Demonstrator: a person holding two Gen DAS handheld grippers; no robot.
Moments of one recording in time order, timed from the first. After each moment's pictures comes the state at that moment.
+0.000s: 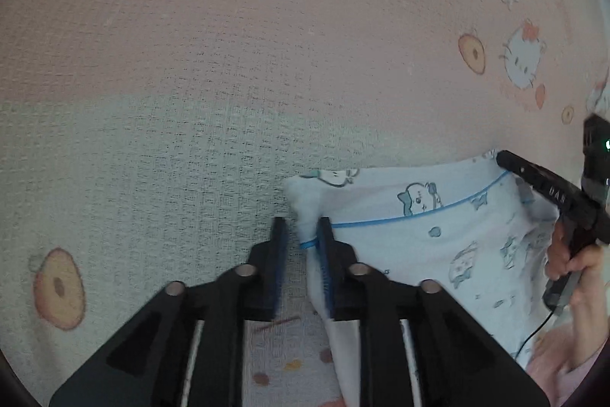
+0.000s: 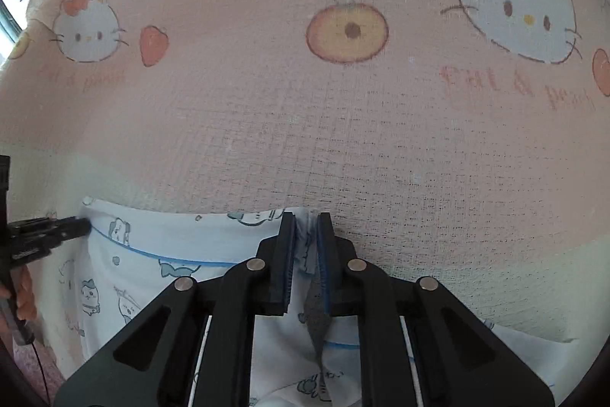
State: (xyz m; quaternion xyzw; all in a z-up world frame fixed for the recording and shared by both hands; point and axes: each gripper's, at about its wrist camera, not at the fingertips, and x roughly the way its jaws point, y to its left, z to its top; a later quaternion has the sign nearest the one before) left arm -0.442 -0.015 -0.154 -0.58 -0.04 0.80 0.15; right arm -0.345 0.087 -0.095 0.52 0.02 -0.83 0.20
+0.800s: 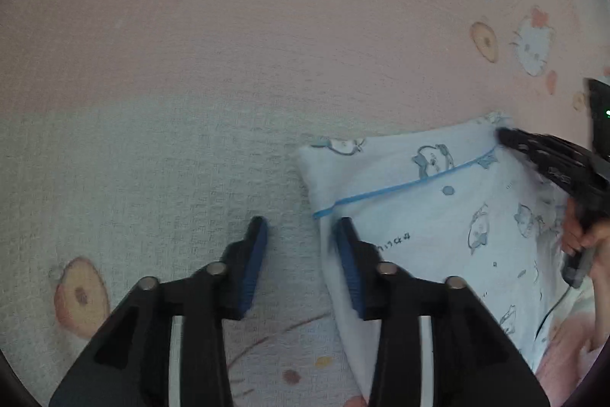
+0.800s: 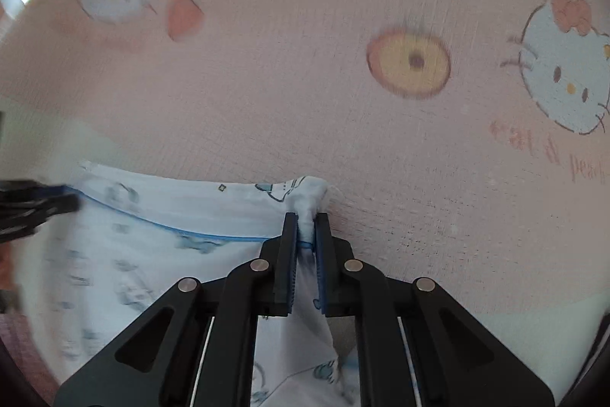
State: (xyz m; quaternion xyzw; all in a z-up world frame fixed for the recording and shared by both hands) left arm -0.445 -0.024 -0.157 -0.59 0.02 0.79 0.14; right arm -0.379 0.039 -0.104 0.52 0.09 -0.81 0.23
